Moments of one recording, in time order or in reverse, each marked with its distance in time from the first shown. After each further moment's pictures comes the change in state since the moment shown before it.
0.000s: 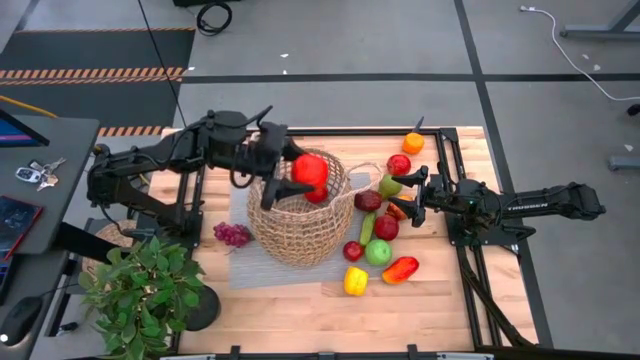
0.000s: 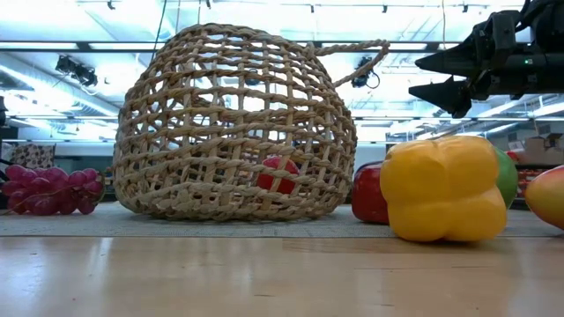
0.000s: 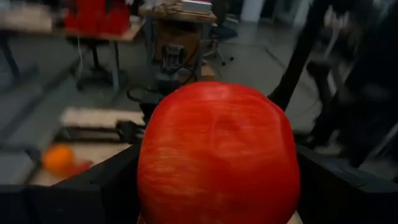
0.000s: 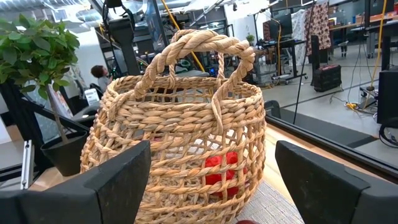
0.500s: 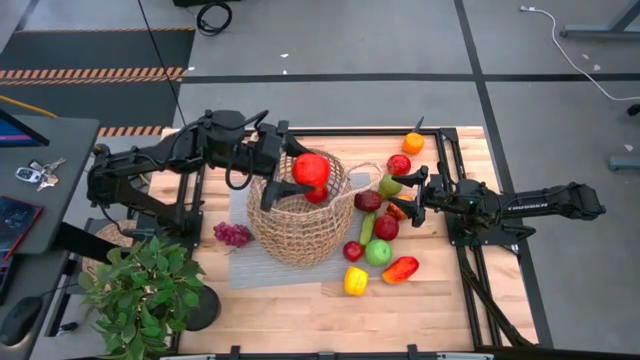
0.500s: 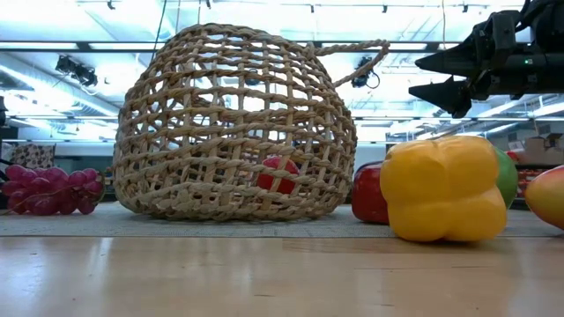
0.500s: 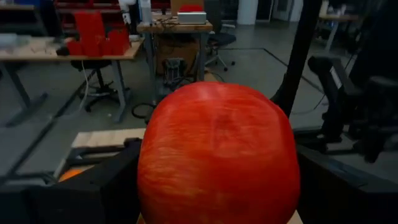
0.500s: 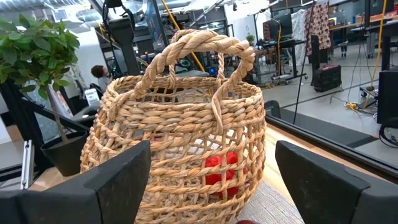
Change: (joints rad) left arm 0.000 0.000 0.000 0.041 0.001 0.073; right arm 0.000 0.000 0.000 0.000 0.000 0.000
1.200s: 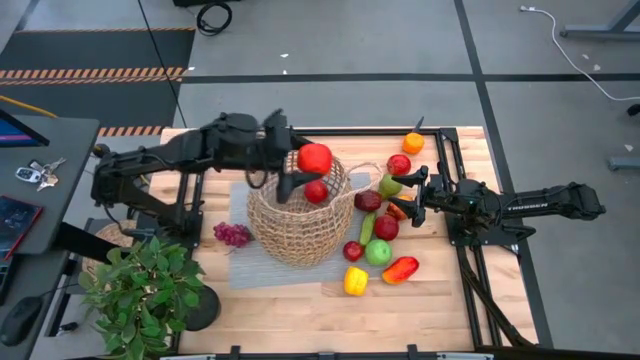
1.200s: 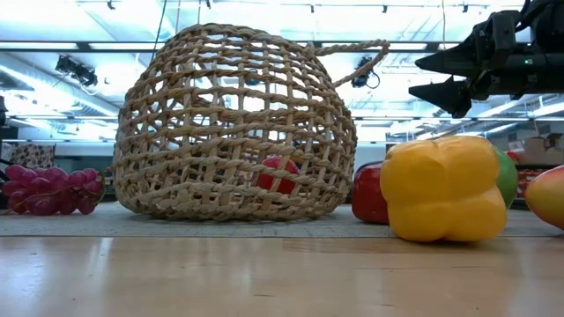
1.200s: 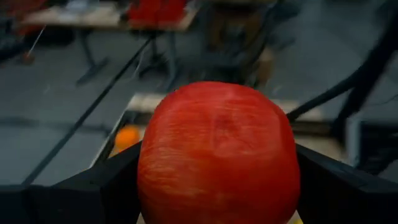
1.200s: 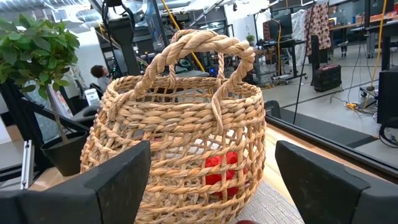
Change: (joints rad) left arm 0.001 0.050 0.000 -0.085 -0.250 -0.019; right arm 0.000 0.000 0.000 0.000 0.000 0.000
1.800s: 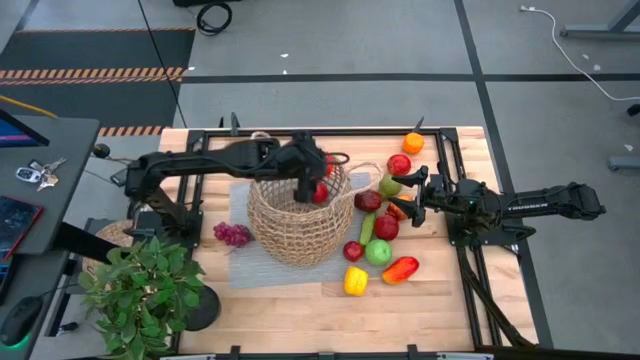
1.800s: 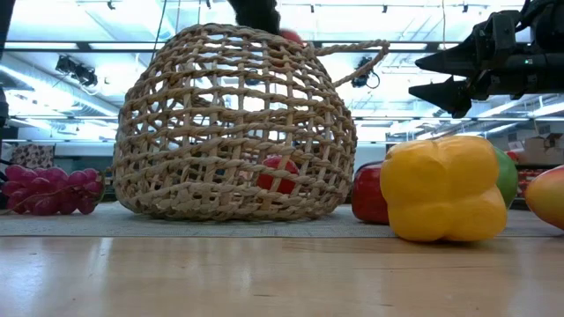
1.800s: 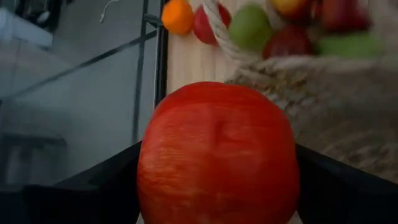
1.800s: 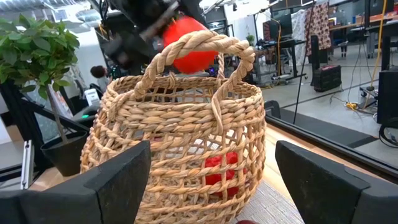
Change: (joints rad) left arm 0.041 0.263 0.000 -0.236 -0.305 0.457; right arm 0.000 0.000 0.000 0.000 0.000 0.000
